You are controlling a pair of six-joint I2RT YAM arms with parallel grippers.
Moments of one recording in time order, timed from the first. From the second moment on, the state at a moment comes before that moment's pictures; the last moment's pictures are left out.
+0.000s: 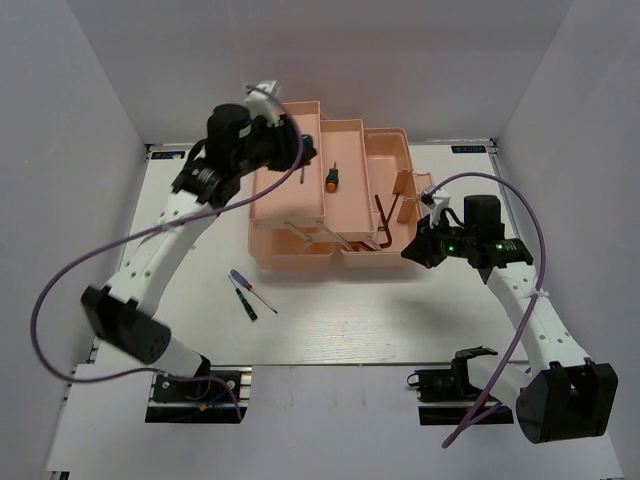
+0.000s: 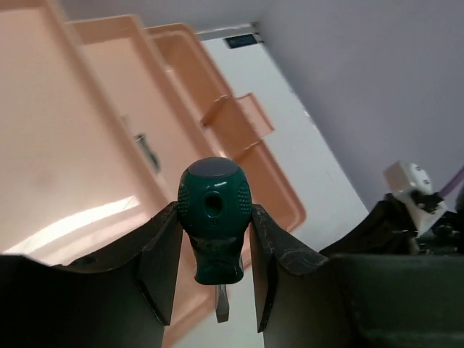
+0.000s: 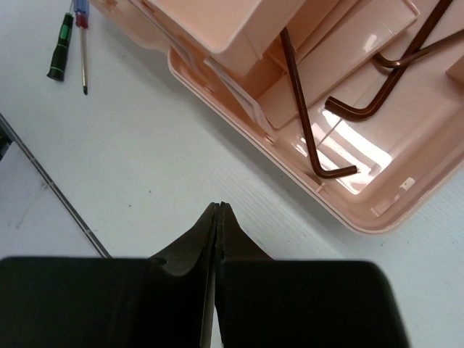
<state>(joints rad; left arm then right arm) -0.46 1.47 1.61 -0.40 0.25 -0.40 0.16 1.05 0.87 -0.58 -0.70 -0.19</state>
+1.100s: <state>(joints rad) -0.67 2.12 2.27 -0.75 0.01 -0.29 0.14 1.01 0.85 -0.55 -0.65 -0.16</state>
